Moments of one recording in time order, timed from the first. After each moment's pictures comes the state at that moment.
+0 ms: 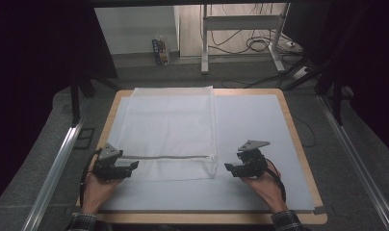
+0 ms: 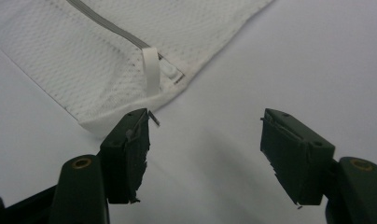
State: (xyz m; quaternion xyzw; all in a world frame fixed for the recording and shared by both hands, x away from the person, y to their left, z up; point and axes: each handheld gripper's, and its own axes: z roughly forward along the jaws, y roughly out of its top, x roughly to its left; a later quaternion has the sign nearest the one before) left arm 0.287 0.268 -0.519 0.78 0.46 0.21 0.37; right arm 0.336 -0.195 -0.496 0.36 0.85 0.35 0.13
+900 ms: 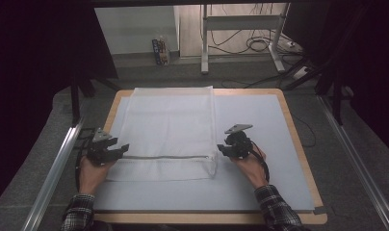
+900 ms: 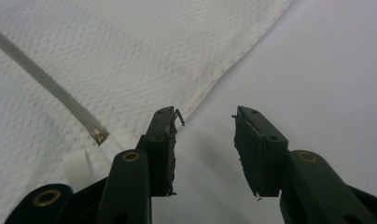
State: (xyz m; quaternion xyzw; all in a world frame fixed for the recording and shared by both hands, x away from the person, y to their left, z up) left arm 0.333 0.302 -0.516 0.76 0.50 0.23 0.36; right arm 0.397 -0.158 -0.504 0.37 0.85 0.34 0.16
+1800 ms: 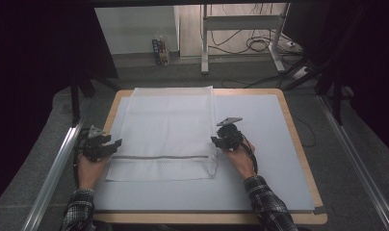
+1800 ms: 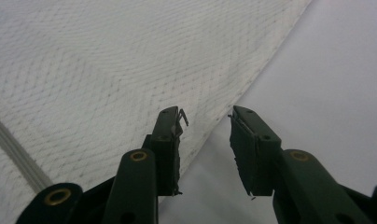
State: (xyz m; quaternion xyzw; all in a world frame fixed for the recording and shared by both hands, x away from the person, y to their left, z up) left arm 0.353 0.327 -0.535 0.72 0.54 0.25 0.35; right arm 0.429 -0.134 -0.514 0.38 0.84 0.34 0.17
